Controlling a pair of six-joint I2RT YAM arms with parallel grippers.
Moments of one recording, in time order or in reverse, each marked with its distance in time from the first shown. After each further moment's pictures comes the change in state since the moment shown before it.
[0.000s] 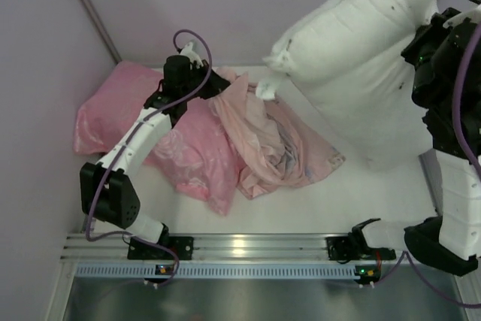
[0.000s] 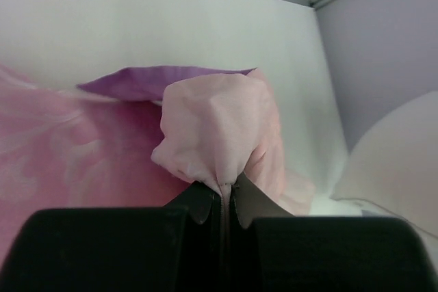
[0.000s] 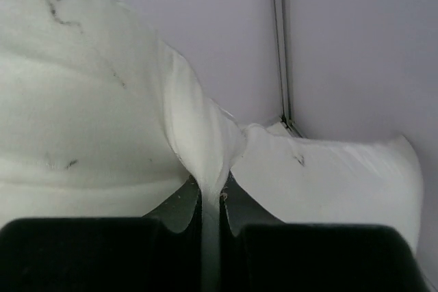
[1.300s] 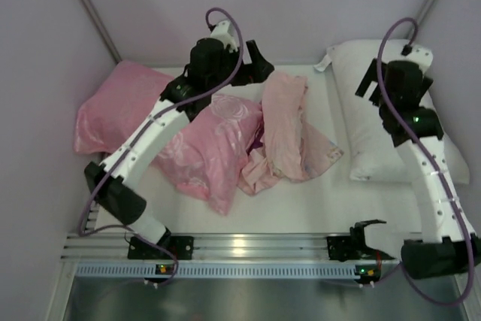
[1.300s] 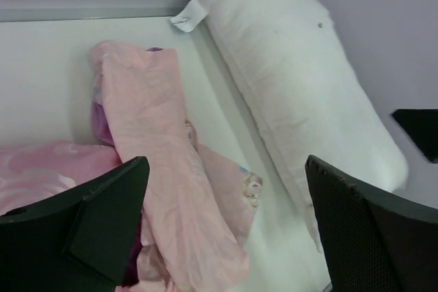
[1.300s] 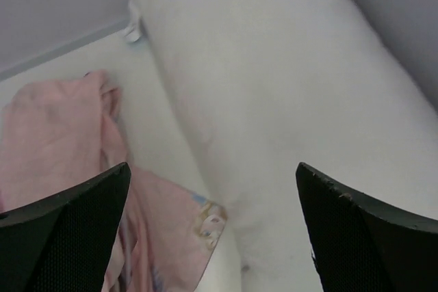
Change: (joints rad) left arm -0.262 0.122 0.438 -0.206 -0.167 0.085; right arm -0.239 -0.093 -0.699 0.136 -0.234 0.089
